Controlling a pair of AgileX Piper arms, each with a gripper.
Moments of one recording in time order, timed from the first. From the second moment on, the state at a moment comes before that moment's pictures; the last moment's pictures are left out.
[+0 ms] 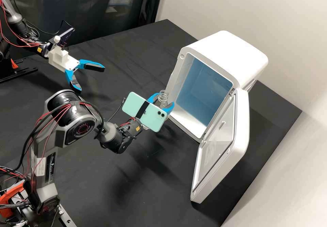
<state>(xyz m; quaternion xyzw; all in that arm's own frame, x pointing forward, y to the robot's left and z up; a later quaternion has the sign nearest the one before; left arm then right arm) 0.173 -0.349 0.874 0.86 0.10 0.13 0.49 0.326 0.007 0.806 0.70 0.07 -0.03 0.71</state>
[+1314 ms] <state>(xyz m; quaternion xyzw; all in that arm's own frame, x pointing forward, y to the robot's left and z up) 0.177 -0.353 0.872 0.86 0.10 0.12 0.49 0.392 -0.002 0.808 0.70 0.01 -0.06 0.71</state>
